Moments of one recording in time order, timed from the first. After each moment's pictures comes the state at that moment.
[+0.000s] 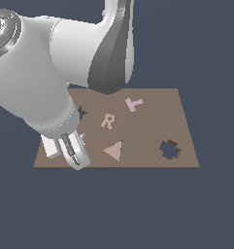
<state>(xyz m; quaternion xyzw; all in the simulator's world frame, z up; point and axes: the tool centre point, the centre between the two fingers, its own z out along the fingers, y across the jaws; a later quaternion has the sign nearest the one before) 0.071 -0.124 0.049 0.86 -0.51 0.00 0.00</state>
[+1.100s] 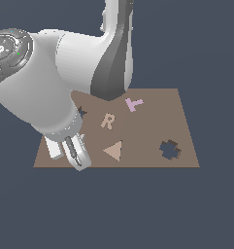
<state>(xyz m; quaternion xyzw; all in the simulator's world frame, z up) 0.070 -0.123 0.031 0.86 -0.51 0.00 0.00</state>
